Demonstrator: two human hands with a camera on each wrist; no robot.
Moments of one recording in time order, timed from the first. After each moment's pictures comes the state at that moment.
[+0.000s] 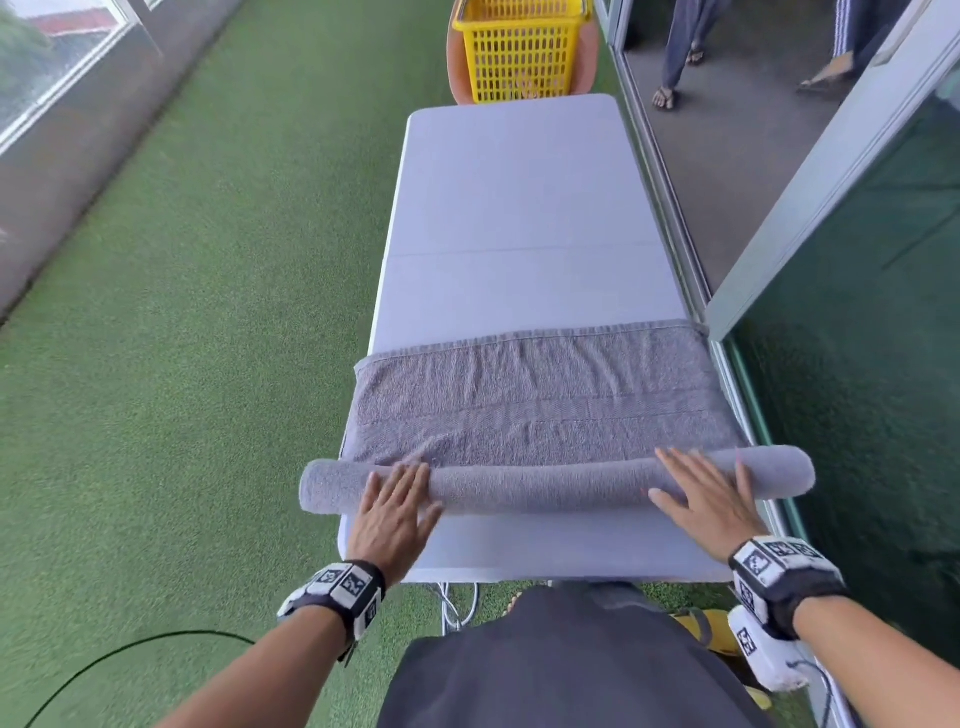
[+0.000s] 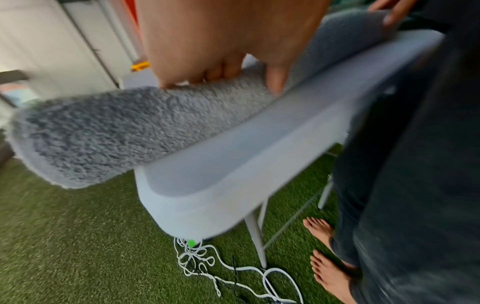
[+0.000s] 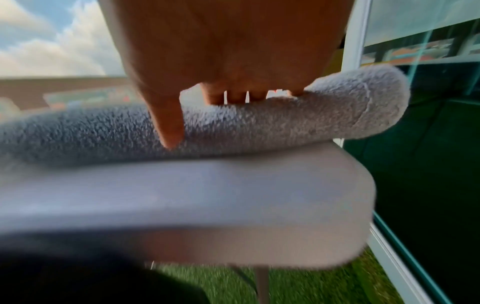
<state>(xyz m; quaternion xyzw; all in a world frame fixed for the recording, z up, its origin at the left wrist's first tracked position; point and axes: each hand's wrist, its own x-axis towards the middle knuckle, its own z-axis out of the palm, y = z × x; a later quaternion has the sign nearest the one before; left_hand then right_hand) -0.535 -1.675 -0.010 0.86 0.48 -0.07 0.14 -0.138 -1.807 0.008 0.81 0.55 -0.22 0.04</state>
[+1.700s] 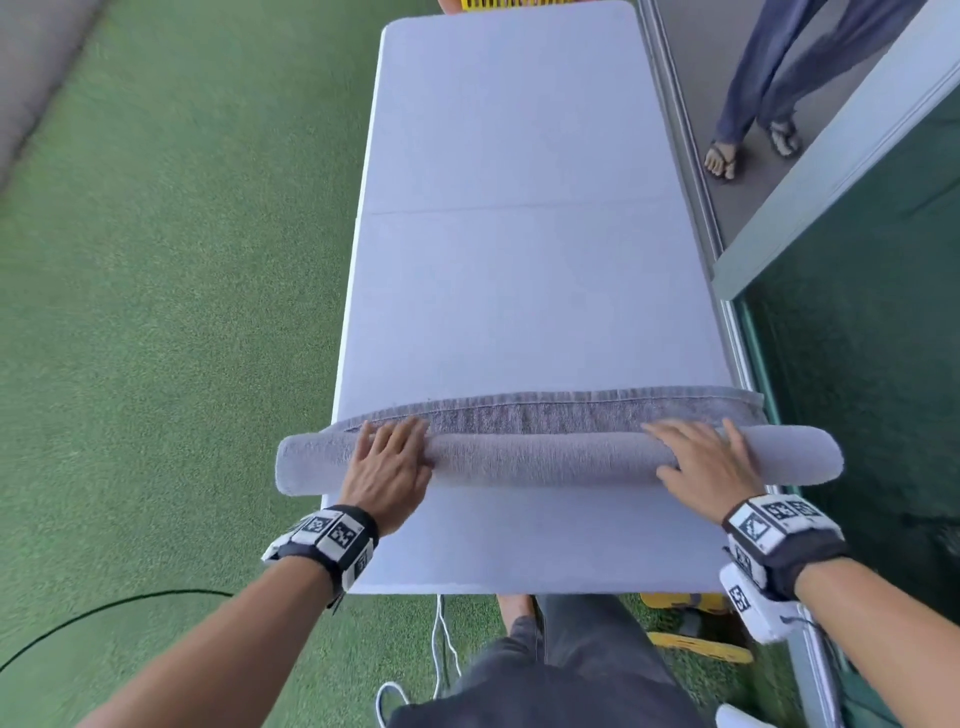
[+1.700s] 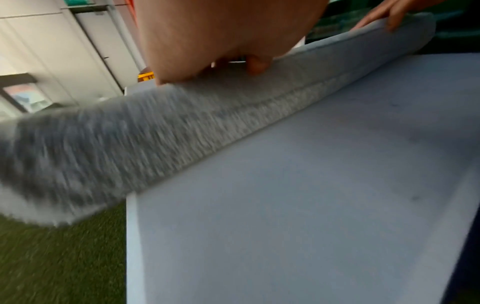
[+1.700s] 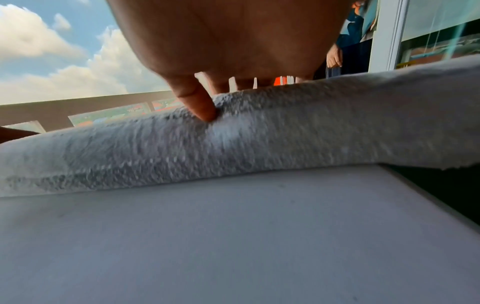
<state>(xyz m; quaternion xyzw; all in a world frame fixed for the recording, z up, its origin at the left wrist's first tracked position) -0.496 -1.601 -0.007 0.89 0.44 -0.04 0.10 -0.123 -1.737 0.003 0.79 0.59 -0.18 0.05</state>
